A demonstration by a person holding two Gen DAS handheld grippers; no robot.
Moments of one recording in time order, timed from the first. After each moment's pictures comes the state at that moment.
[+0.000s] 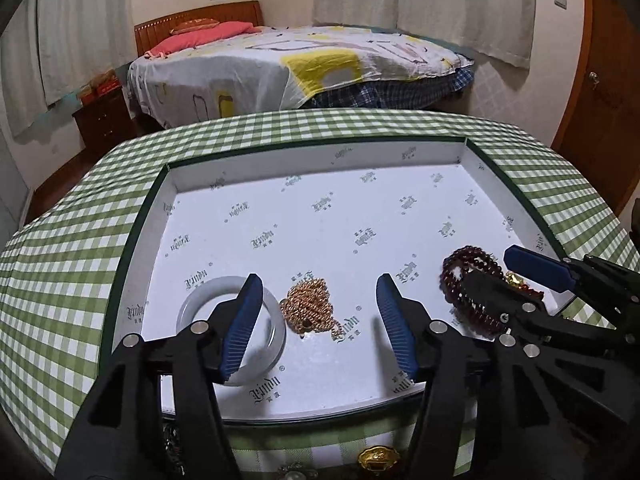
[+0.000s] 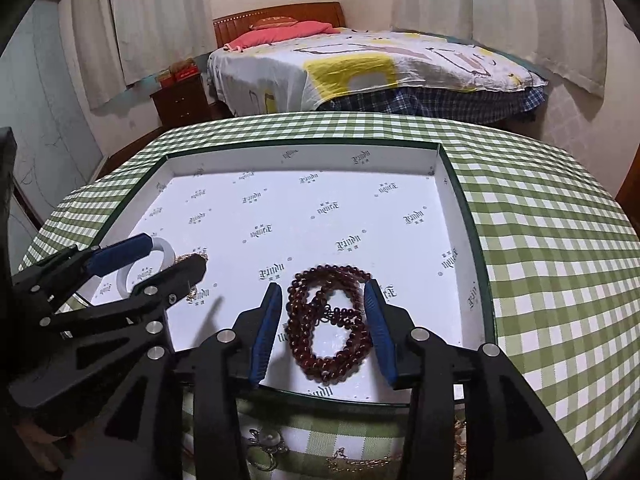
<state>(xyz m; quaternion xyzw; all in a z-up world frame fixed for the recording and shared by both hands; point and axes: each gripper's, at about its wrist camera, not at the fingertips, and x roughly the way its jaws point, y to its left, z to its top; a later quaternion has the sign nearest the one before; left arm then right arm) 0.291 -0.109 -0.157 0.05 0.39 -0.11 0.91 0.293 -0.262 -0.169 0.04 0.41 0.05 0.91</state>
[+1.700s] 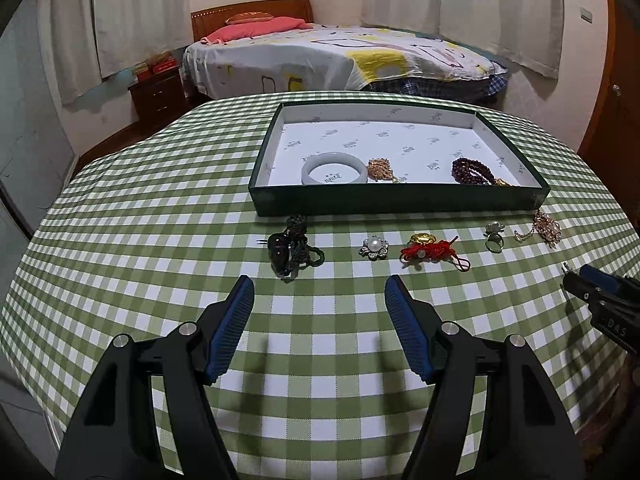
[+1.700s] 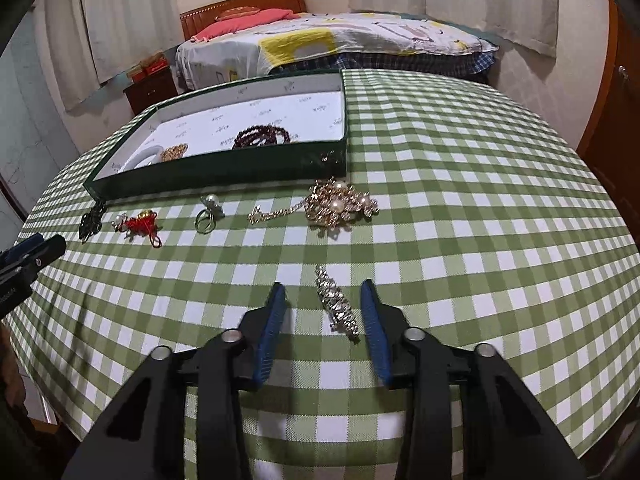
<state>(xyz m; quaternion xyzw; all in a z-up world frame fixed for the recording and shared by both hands) 0.137 -0.038 -0.140 0.04 0.40 -0.03 0.92 0.145 -0.313 -0.186 0.05 0.44 0.00 0.90</state>
